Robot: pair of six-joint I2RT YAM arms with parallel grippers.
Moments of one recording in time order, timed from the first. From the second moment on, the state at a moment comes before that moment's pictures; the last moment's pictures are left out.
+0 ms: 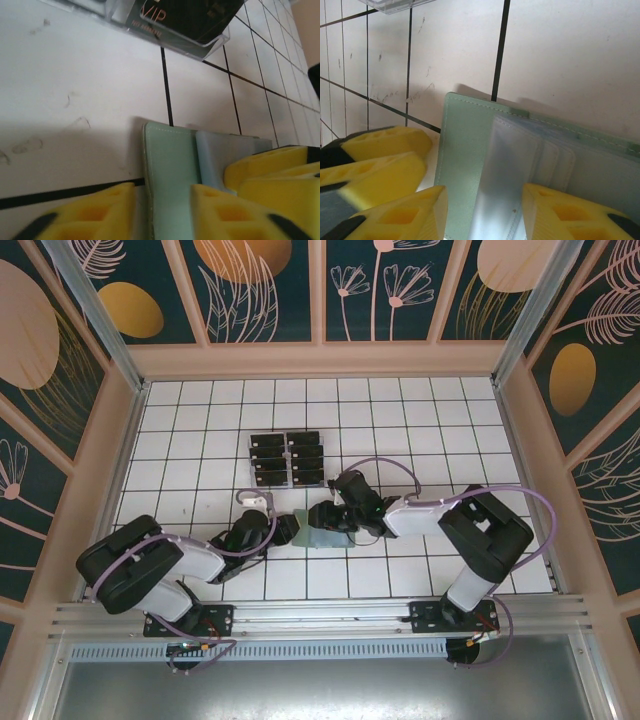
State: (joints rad) left arm -0.80 1.47 0.21 0.72 -0.06 -0.96; right arm 0.83 1.65 0.70 0.15 -0.32 0.85
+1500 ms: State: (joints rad) left arm -0.80 0.49 0.02 0.13 -0.55 -1.11; right arm 1.09 1.77 1.11 -0.08 -0.28 0.82
